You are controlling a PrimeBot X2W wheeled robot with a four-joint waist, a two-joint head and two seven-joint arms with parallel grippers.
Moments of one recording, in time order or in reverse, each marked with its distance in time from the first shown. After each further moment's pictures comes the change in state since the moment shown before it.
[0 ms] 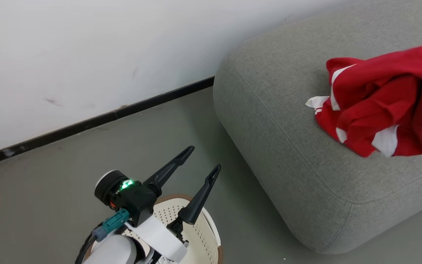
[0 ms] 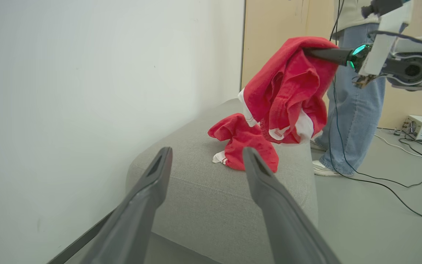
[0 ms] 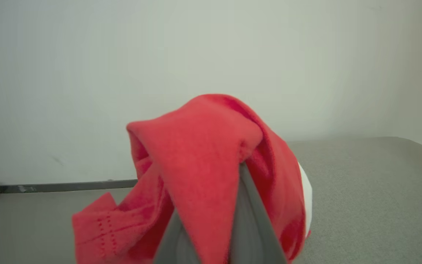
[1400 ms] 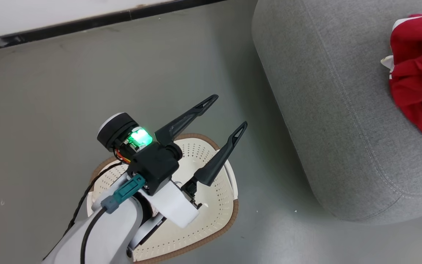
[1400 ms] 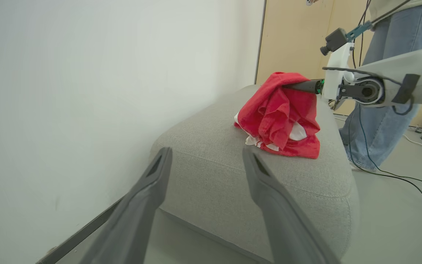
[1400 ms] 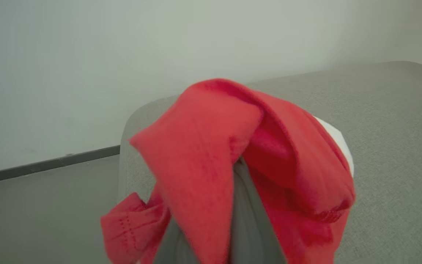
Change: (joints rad) left arm -0.223 0.015 -0.041 -0.134 0.070 -0.001 0.108; right arm -0.225 0.100 -0.134 0.415 -0.026 0.000 -0.040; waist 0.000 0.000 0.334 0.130
